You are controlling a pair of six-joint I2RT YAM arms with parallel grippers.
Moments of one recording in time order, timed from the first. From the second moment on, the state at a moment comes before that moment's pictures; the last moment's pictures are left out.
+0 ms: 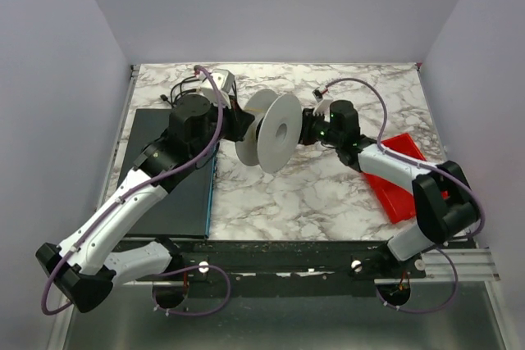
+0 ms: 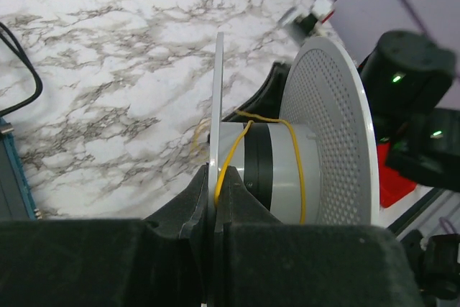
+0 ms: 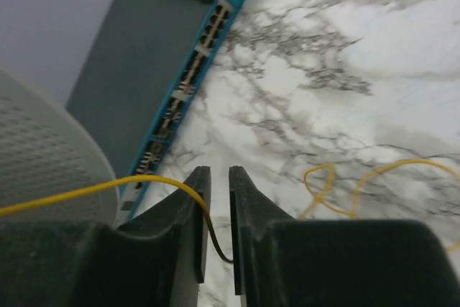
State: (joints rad) left arm -0.67 1.06 1.17 -0.35 -0.02 -0.37; right arm 0.48 1.53 0.92 0.26 -0.35 0.49
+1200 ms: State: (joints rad) left arm -0.62 1.38 1.58 -0.52 -0.53 -0.45; right arm 0.74 1.37 0.79 0.46 -0.50 0.67
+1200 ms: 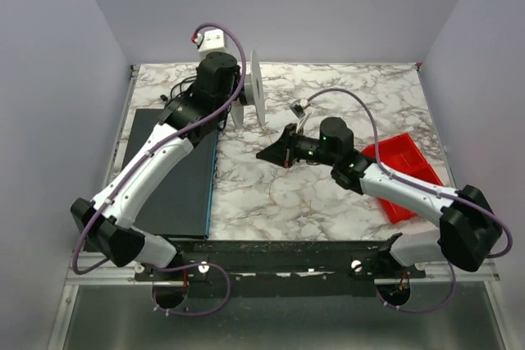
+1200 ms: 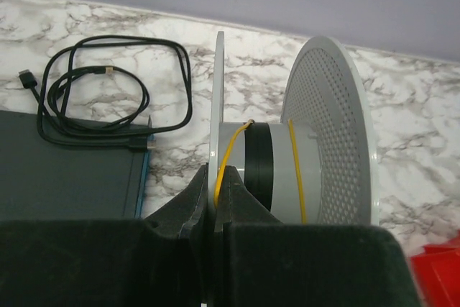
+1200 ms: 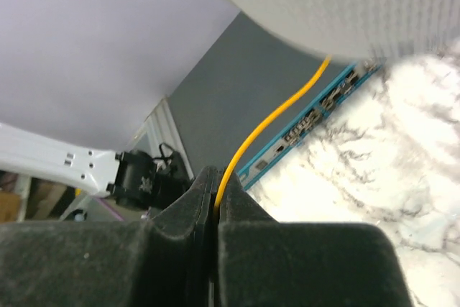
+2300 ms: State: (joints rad) left arm -0.78 1.34 1.47 -0.69 -0.19 -0.08; right arm 0.69 1.34 1.20 -0.19 0.32 0.15
